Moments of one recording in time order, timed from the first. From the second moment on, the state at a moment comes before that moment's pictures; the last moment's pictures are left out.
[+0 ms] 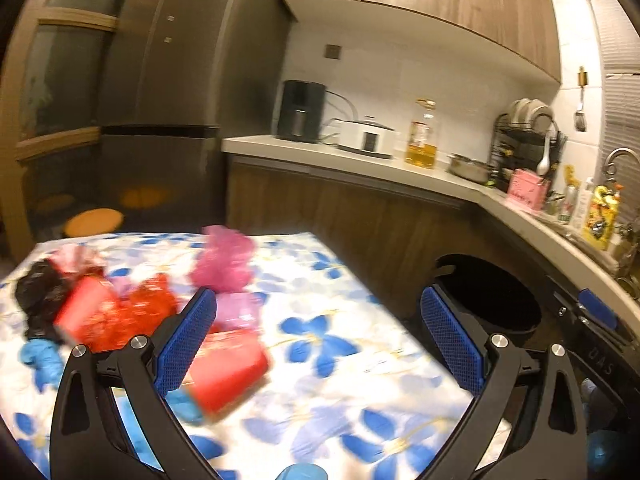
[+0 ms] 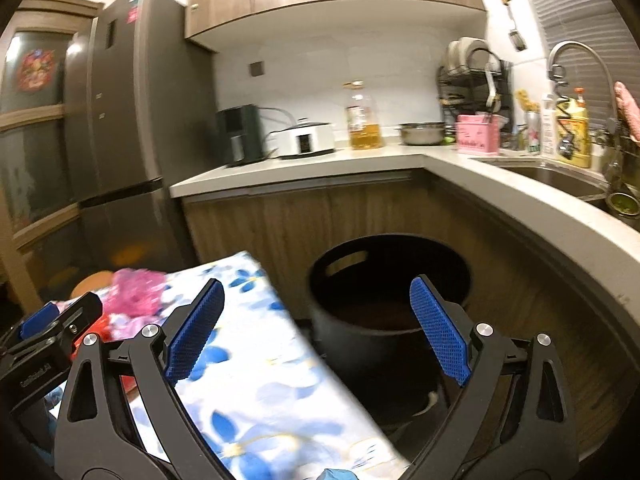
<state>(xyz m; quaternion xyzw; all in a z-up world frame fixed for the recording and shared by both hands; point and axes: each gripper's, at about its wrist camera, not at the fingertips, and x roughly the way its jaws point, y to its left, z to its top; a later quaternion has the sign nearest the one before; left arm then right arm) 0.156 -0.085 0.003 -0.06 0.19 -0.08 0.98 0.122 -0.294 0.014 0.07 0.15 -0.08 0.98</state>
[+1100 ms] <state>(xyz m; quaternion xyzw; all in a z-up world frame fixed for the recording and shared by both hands) 0.089 0.121 -0.040 -0.08 0.20 0.15 0.97 0.140 -0.027 -0.090 -0.04 0.29 0.19 0.94</state>
